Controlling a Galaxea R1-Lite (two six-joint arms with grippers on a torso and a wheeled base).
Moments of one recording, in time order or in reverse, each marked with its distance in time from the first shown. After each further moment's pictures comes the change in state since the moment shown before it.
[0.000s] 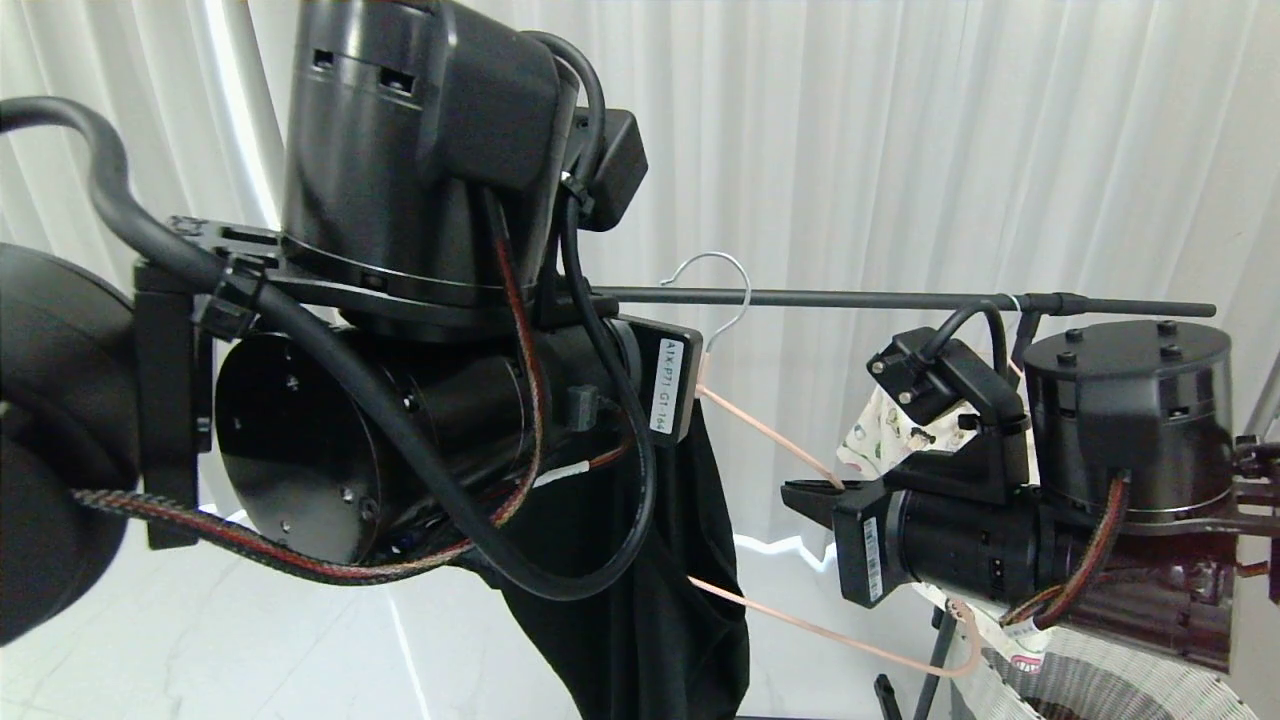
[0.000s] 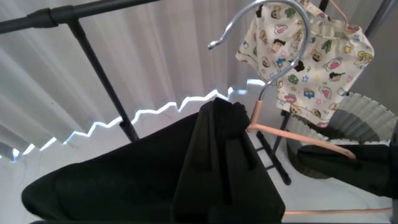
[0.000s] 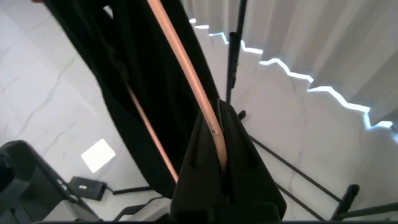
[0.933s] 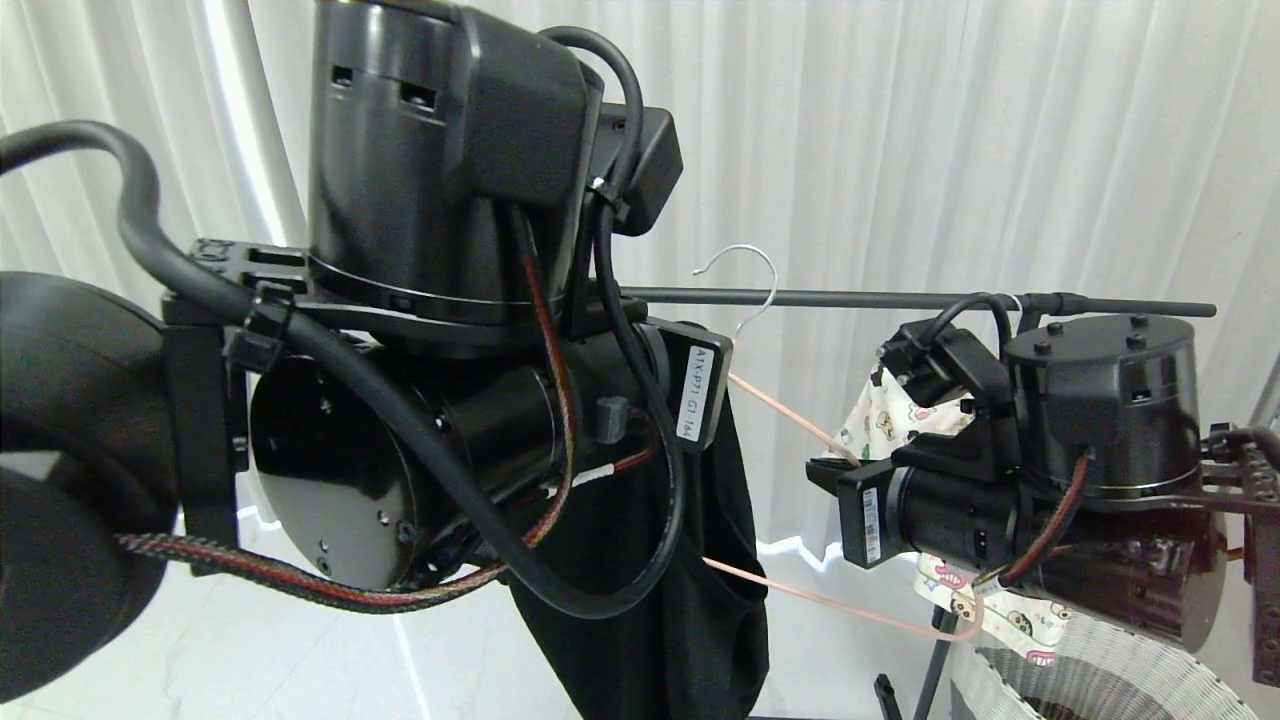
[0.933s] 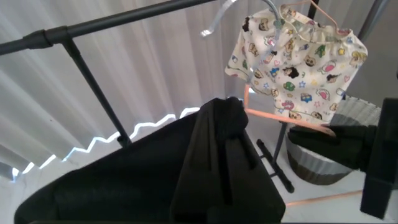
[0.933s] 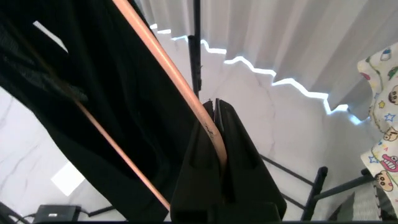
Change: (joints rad) left arm -0.025 0.014 0.021 -0.081 -0.002 0.053; right arm -0.046 0.026 -0.013 -0.008 -0.102 0.000
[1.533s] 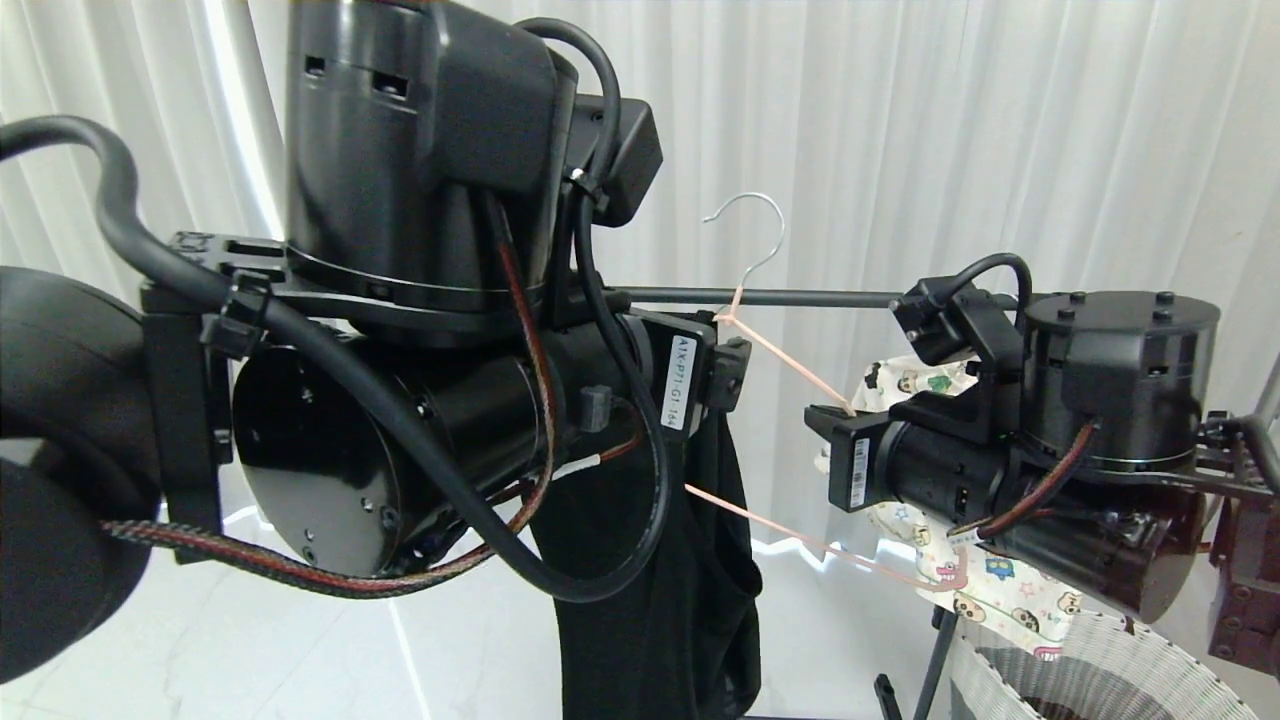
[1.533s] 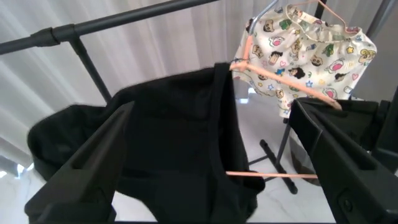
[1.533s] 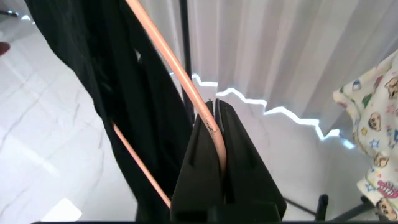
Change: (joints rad) left arm 0.021 -0.009 0.004 -0.003 0.008 0.001; right arm -0.013 0.030 0.003 -0.200 -0.060 -0.035
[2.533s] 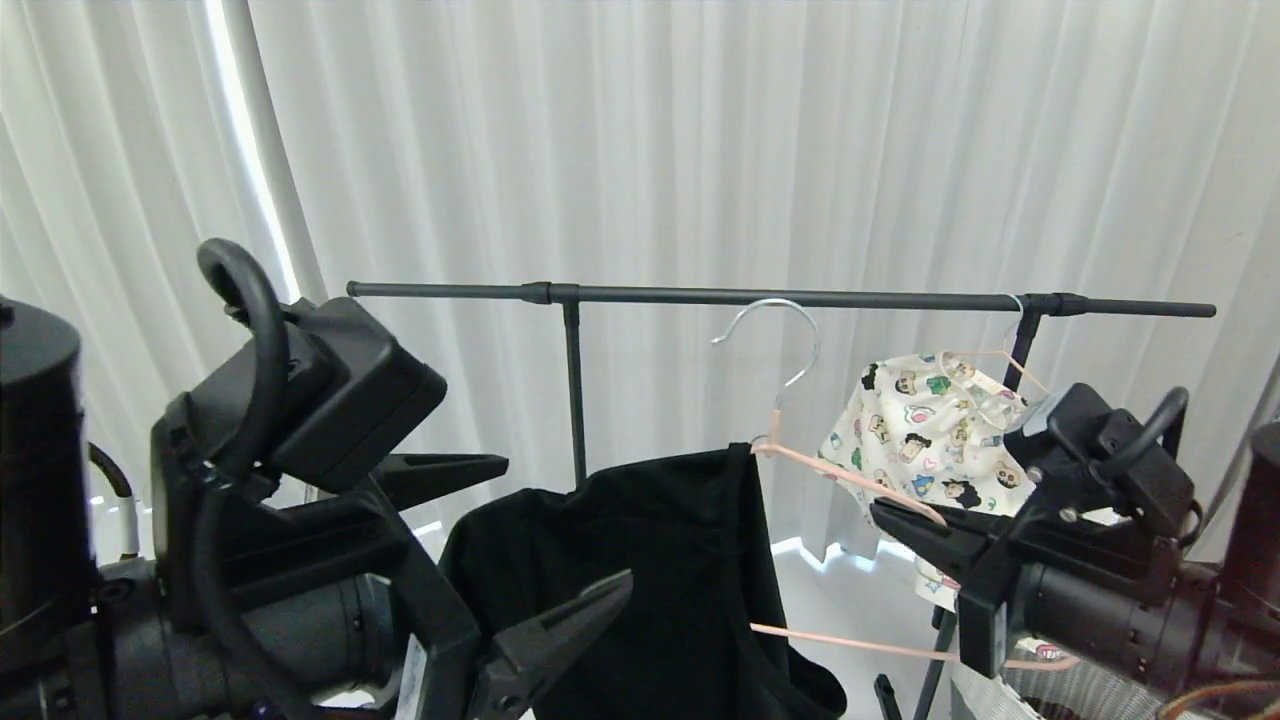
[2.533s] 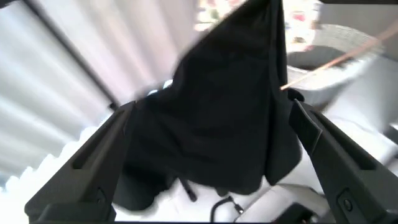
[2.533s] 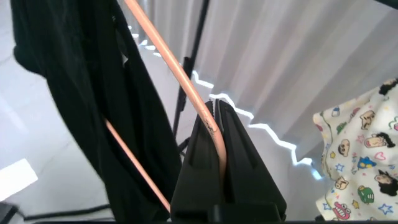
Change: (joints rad) left arm 0.006 -0.385 0.478 -0.016 -0.346 0.111; right arm 0.019 -0.237 0.361 -0.119 0.149 -0.263
